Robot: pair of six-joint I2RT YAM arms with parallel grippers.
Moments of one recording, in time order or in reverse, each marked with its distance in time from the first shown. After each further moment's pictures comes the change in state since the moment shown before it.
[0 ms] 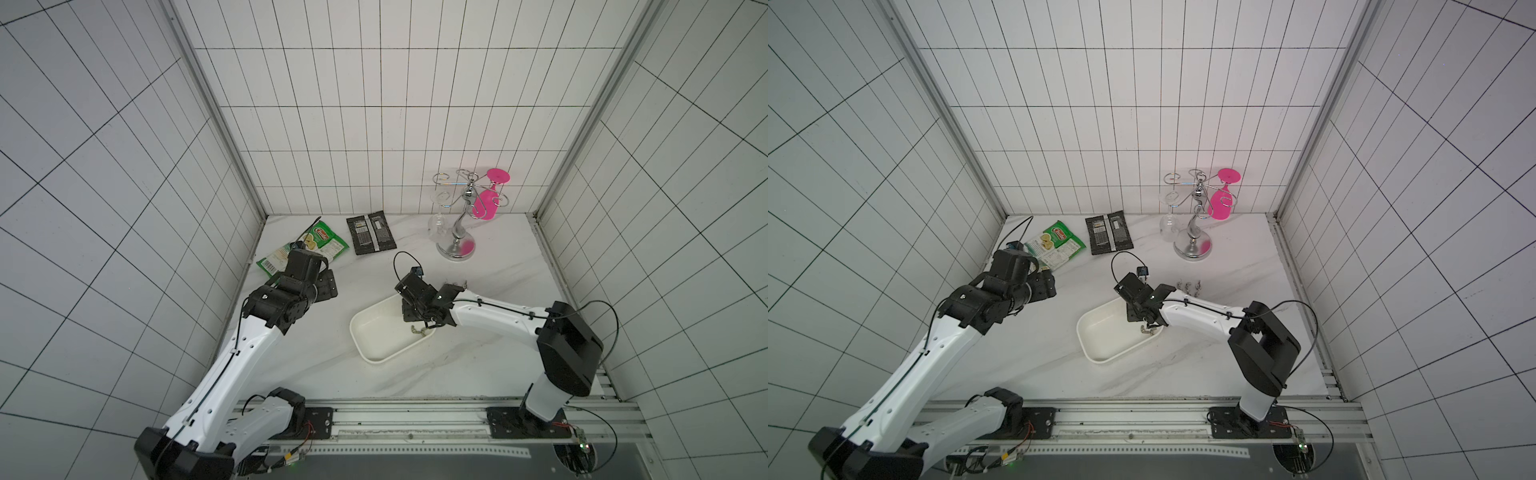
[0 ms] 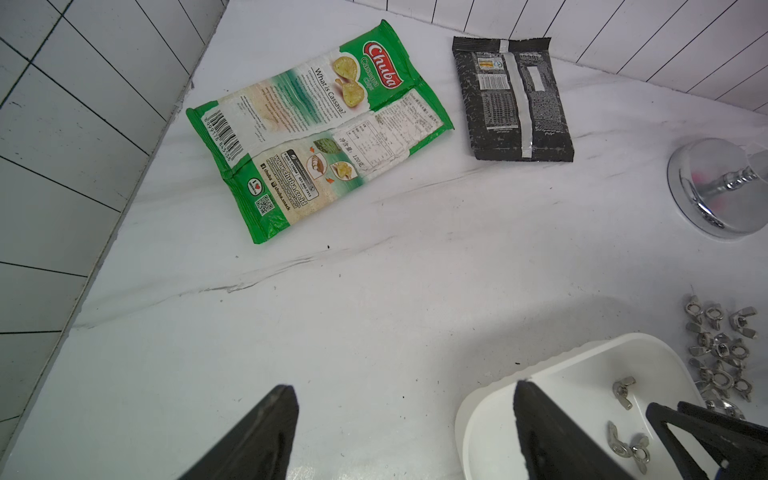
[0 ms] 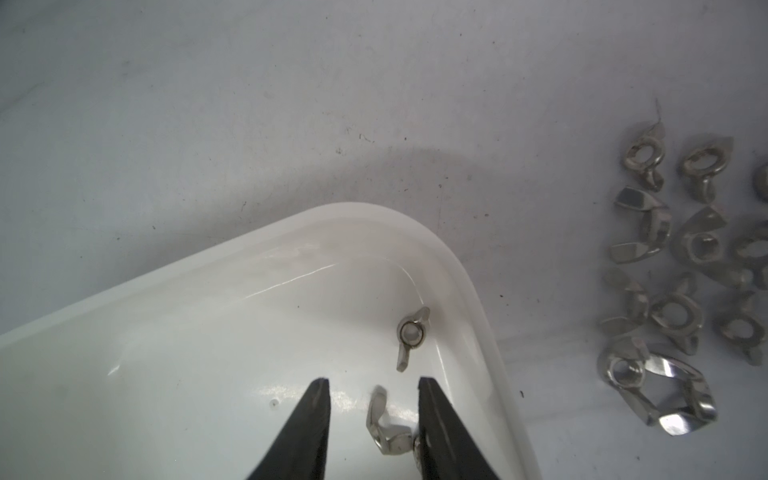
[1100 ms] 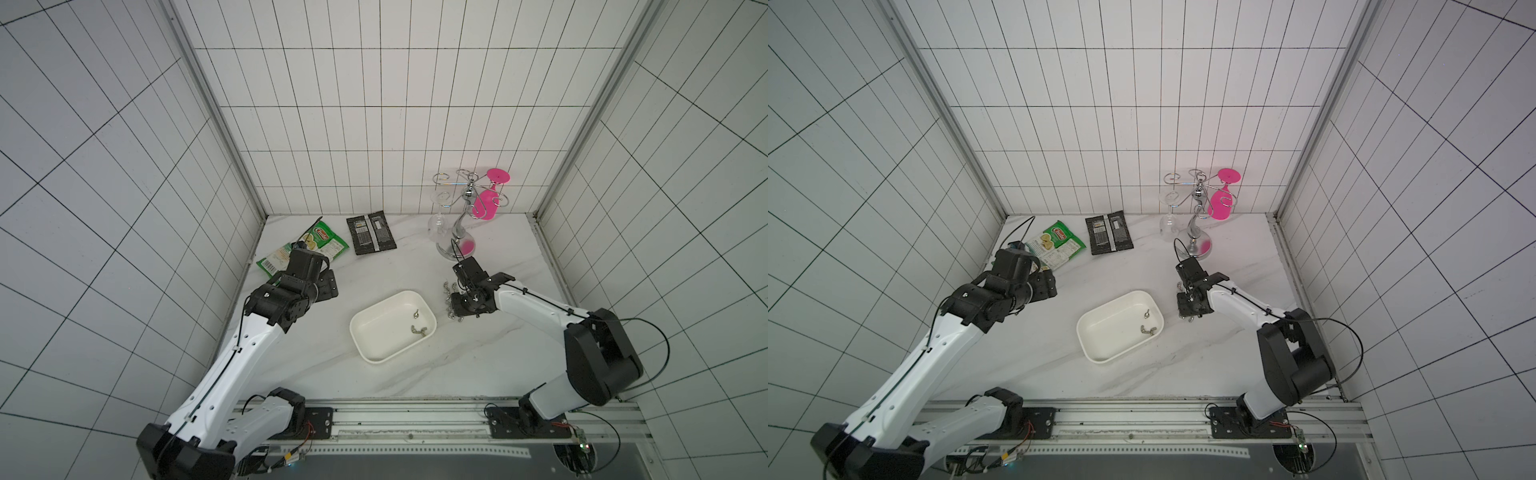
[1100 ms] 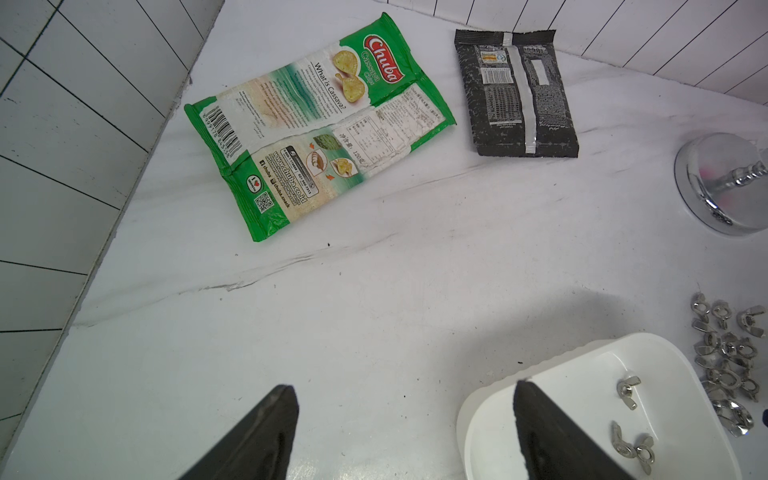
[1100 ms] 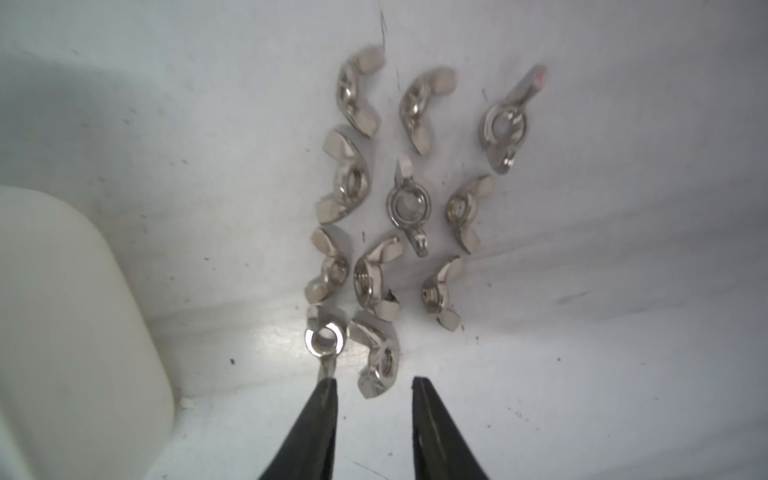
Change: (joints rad) left arm 0.000 0.014 0.000 0.000 0.000 0.000; right arm -0.408 -0.179 -0.154 -0.121 -0.177 -0.446
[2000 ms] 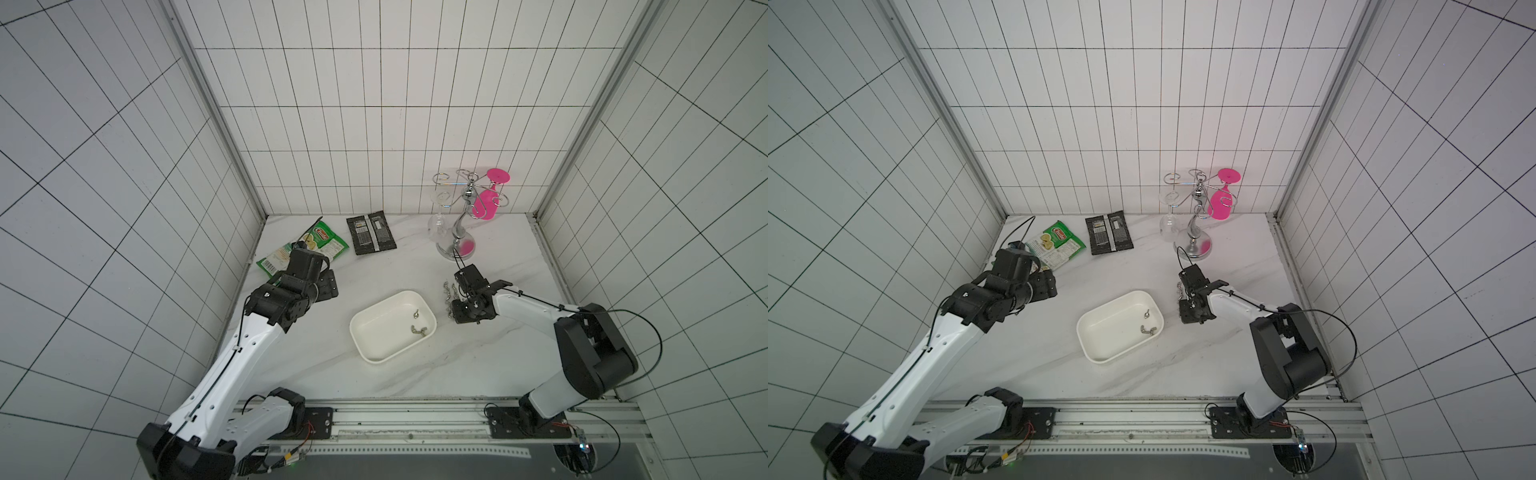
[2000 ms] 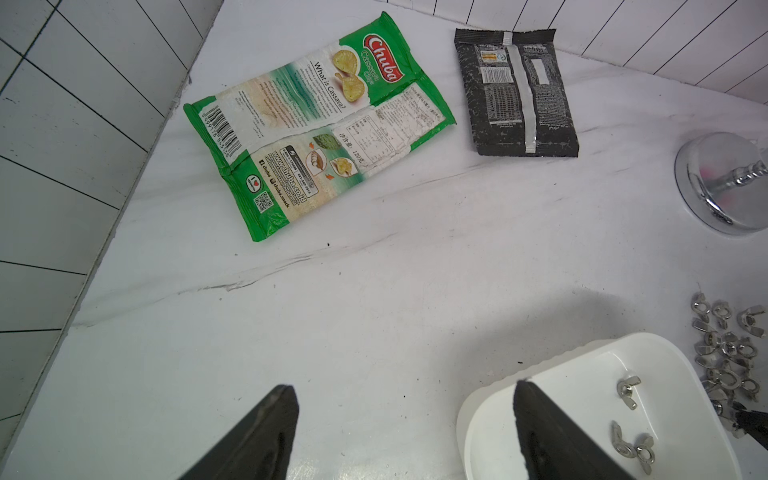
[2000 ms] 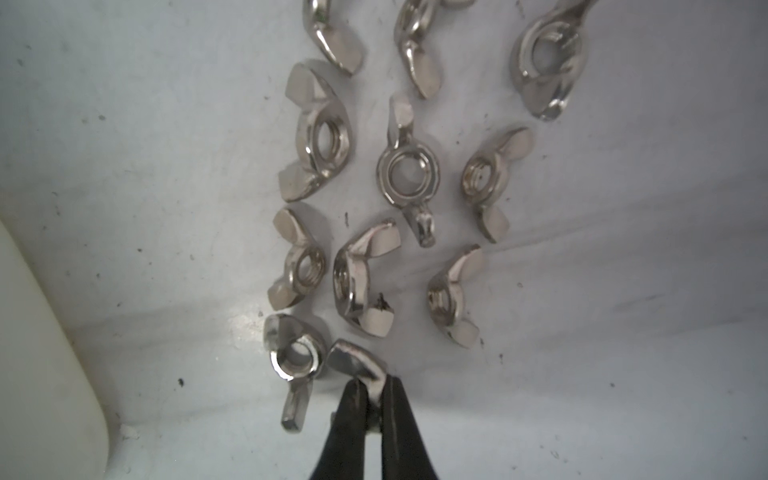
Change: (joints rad) left arm 0.000 0.003 0.000 0.000 0.001 0.000; right arm -0.059 0.050 -0.138 0.125 -0.048 -0.001
